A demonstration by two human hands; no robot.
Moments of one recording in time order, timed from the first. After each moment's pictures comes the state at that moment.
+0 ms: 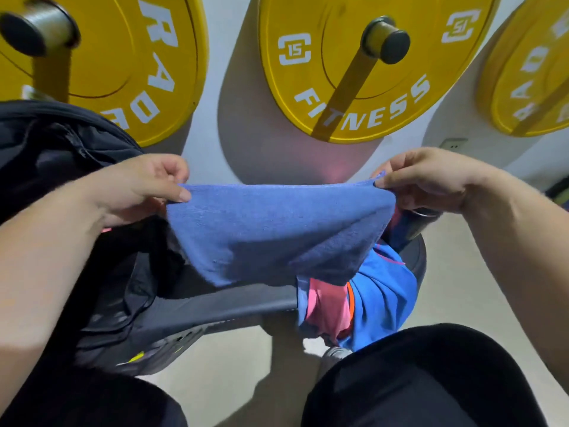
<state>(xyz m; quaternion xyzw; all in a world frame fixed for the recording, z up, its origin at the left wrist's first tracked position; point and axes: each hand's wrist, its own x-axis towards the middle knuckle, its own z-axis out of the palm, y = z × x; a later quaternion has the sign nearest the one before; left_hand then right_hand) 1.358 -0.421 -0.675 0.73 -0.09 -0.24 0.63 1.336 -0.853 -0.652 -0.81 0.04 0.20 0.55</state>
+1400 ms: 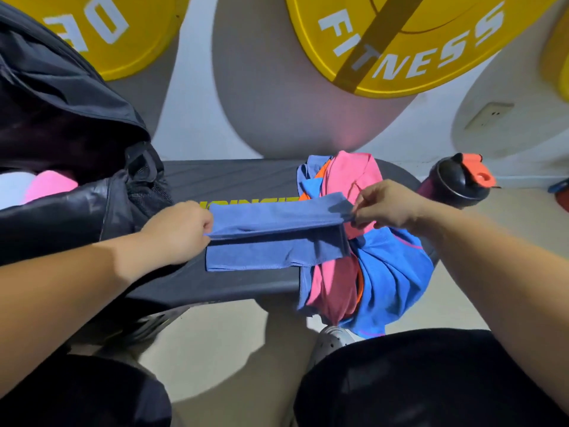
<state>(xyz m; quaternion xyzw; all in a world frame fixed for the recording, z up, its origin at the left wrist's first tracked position) 1.369 -0.450 -0.860 0.98 -0.14 -0.12 0.07 1.378 -0.831 -0.804 -0.91 0.05 0.21 0.35</state>
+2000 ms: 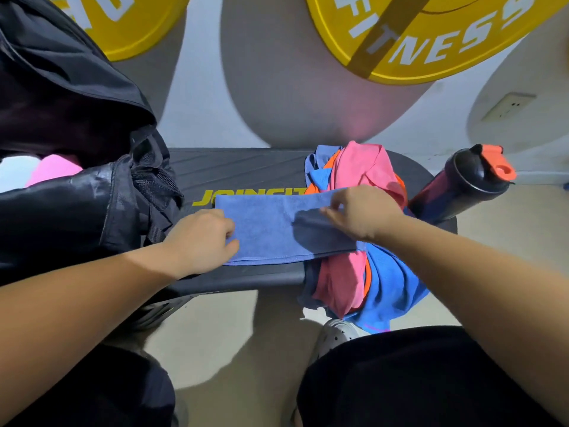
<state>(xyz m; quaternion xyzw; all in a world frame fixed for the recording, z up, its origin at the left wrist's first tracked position) 1.345 -0.470 -0.889 0.98 -0.17 -0.13 0.04 1.370 -0.774 -0.834 -0.99 -0.10 0.11 -0.01</state>
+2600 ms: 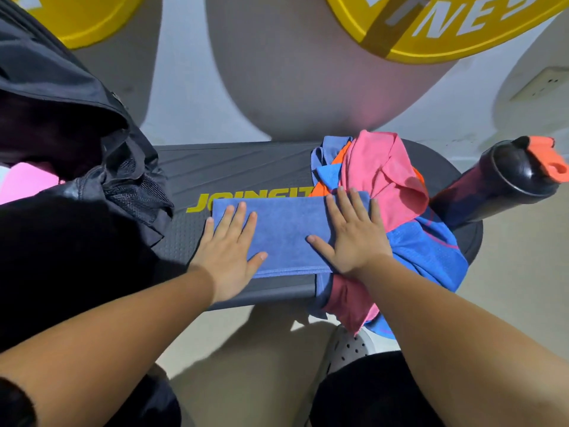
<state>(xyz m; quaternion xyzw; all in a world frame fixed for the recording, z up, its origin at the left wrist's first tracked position) 1.354 -0.501 -0.967 0.98 -0.16 -0.14 -0.01 1.366 -0.771 -0.946 -0.99 -0.06 0.07 -0.04</state>
